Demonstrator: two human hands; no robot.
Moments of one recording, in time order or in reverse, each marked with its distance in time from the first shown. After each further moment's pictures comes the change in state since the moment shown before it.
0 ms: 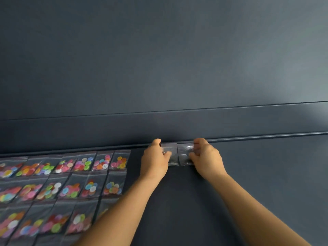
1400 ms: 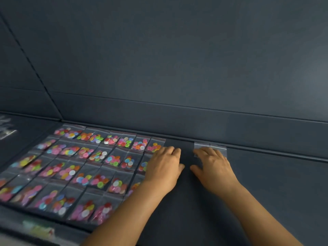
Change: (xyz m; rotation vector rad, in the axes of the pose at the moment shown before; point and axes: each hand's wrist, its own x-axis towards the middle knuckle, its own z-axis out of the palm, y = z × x) left_hand -0.065 -0.025 -0.055 0.555 -0.021 0.182; right_hand -0.046 -0.047 0.014 -0.425 -0.251 -0.494
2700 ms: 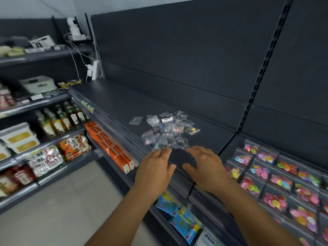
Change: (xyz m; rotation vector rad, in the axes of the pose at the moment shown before) left_hand -0.255 -0.499 -0.103 -0.059 0.262 -0.575; right_hand 0.068 -0.552 0.140 0.137 -0.190 -0.590
